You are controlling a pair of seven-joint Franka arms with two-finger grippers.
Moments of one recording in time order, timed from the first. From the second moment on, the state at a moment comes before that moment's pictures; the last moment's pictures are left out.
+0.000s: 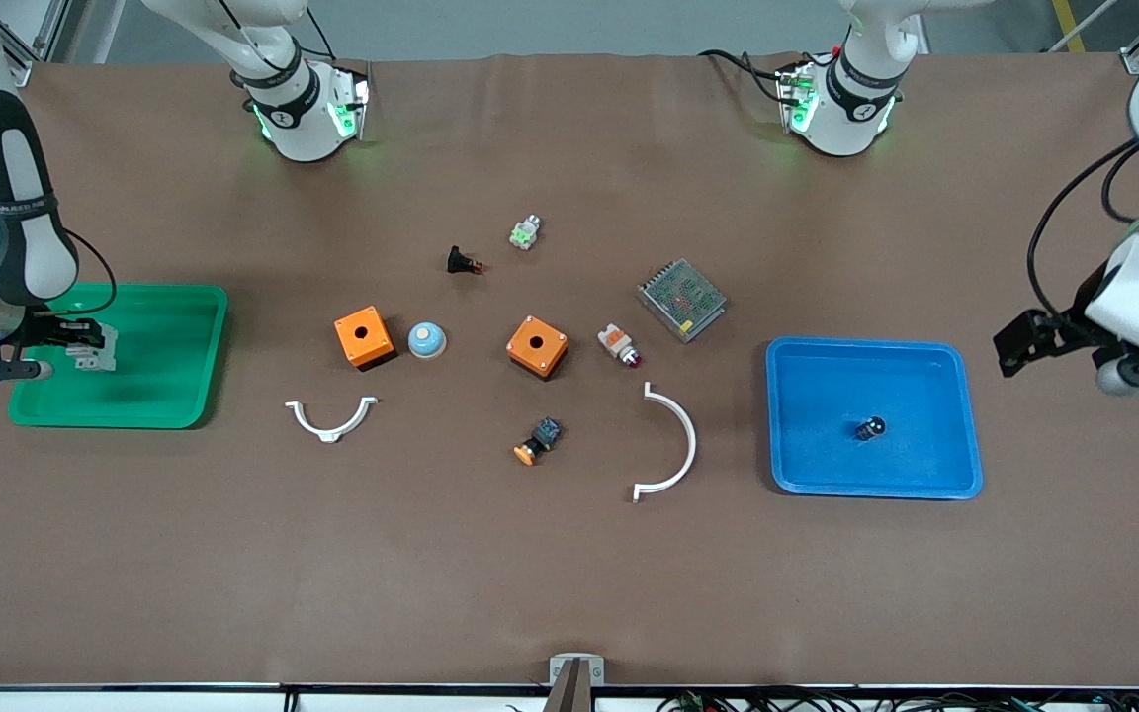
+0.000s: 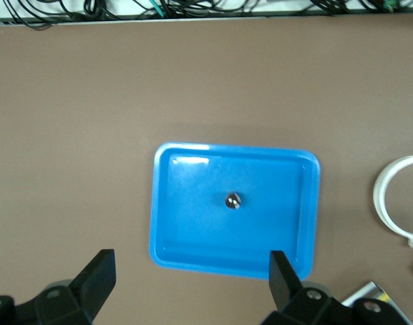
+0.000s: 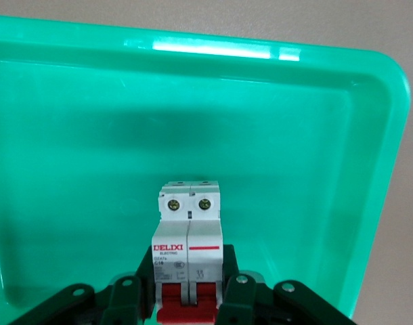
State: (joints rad) left arm 0.05 0.12 -0.15 -1.53 0.11 1.78 -0.11; right arm -0.11 0.38 -0.39 -2.10 0.04 2.36 -0.56
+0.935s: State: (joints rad) left arm -0.06 -0.05 -0.07 -1.65 0.05 1.62 -0.09; right arm -0.09 0.38 -0.38 -2.08 0.10 2.33 -0.56
